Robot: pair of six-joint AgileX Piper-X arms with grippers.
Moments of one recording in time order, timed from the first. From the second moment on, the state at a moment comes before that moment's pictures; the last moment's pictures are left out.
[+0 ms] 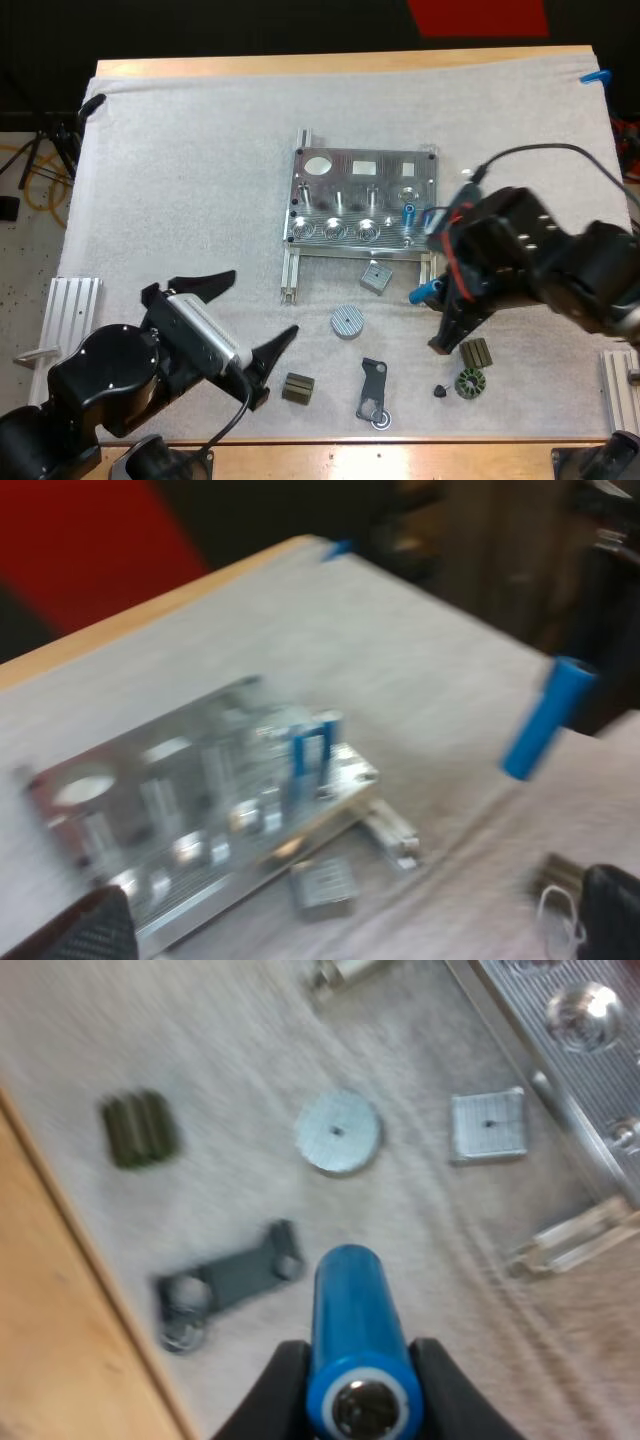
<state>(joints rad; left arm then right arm) -0.80 0.57 -1.03 1.00 -0.05 -1.88 0.77 1.23 -1.38 1.35 -0.14 -2.08</state>
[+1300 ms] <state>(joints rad) -0.80 0.57 -1.03 1.33 -0.22 -2.08 0.72 1.70 -1.69 1.32 0.03 -2.35</state>
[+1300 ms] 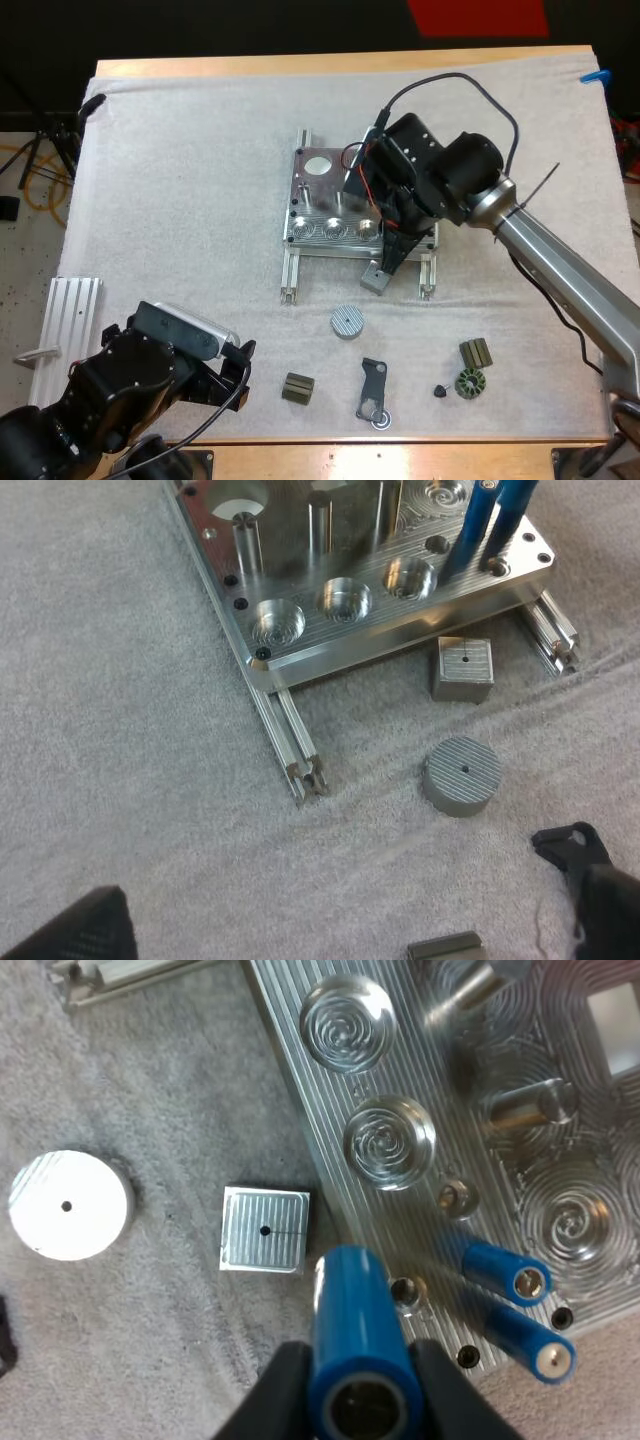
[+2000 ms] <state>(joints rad) -0.80 0.57 -1.03 1.34 -0.22 -2.08 0.70 1.87 -1.69 1.22 0.14 -2.42</state>
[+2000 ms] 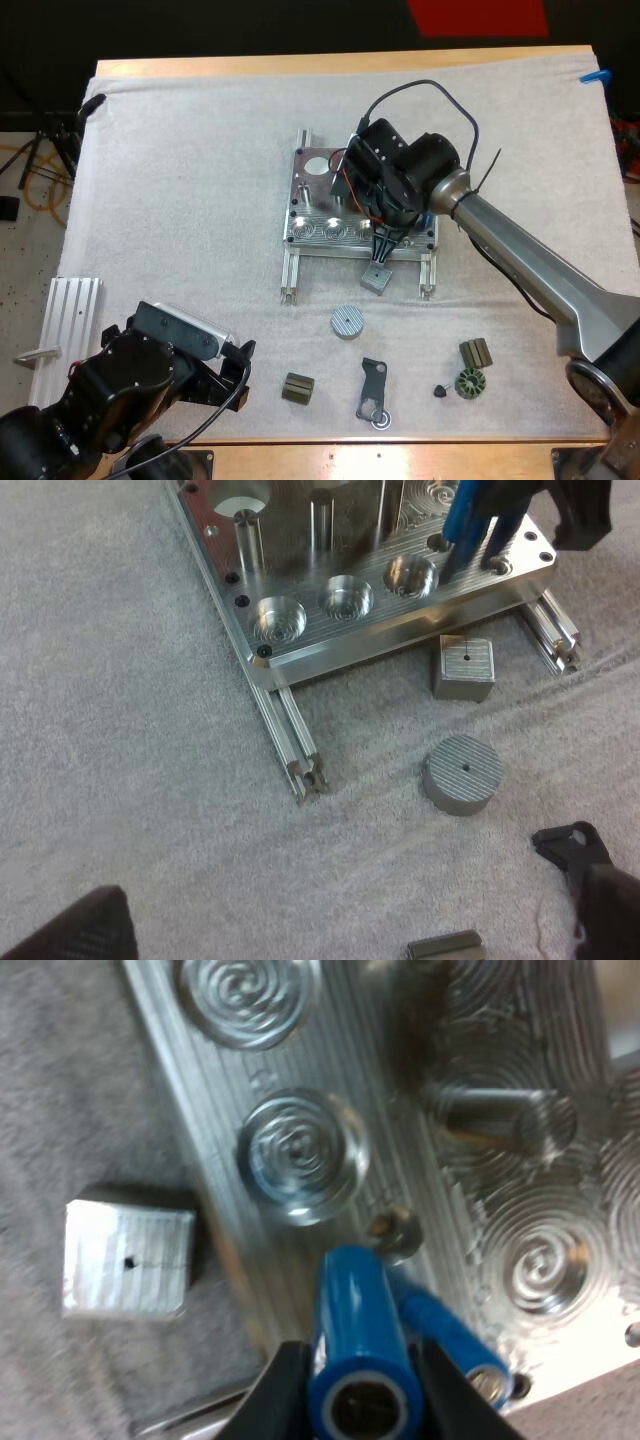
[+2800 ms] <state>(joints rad) -0.80 0.57 -1.03 1.34 -0.22 -2.08 0.66 1.92 -1.69 1.16 0.14 -2.45</state>
